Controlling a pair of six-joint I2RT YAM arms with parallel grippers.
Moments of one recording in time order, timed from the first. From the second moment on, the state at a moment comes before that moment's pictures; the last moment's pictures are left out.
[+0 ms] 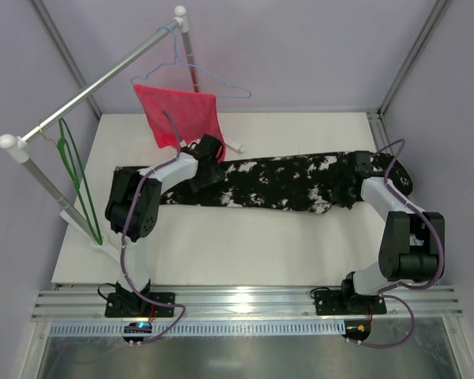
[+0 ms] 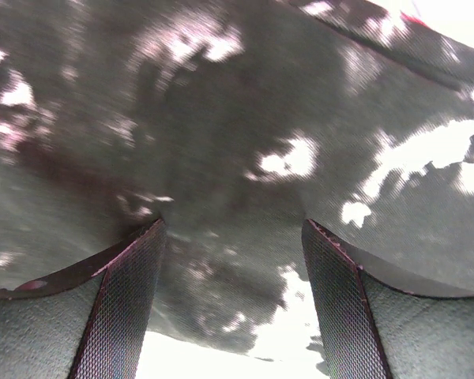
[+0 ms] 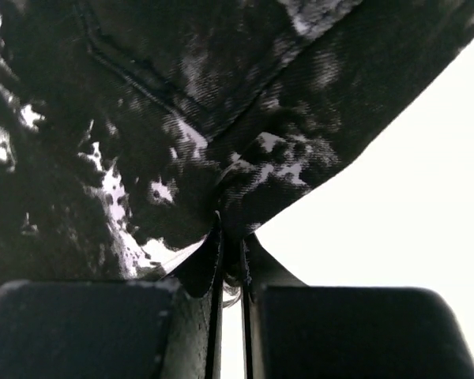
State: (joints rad) left arm -0.47 2.02 1.43 -0.58 -0.24 -0.86; right arm -0.05 1.49 0.88 -0.51 0.05 0.75
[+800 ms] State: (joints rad) left arm -0.41 1.92 1.32 -0.62 -0.26 -0.76; right arm -0.03 1.51 0.96 -0.73 -0.02 0.58
